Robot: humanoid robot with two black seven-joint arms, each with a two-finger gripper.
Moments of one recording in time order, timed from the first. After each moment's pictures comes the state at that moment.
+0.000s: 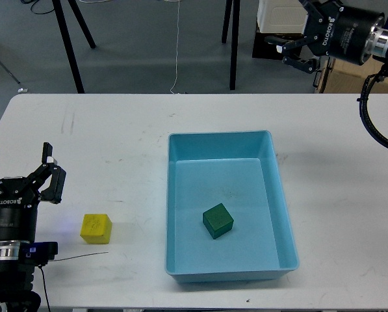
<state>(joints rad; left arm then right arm) 0.29 0.03 -1.46 -1.66 -0.25 -0.49 -0.08 0.99 -0.74 0.56 1.06 0.48 0.48 -0.14</state>
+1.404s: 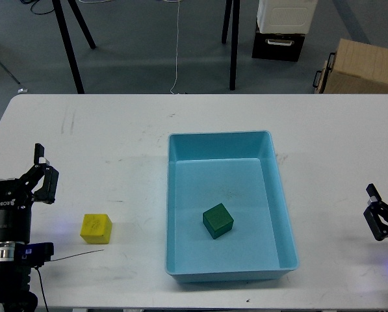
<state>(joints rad) 0.30 0.01 -1.50 -1.67 -0.28 -0.49 -0.15 -0.44 -0.40 1.43 1.50 0.55 0.49 -0.08</state>
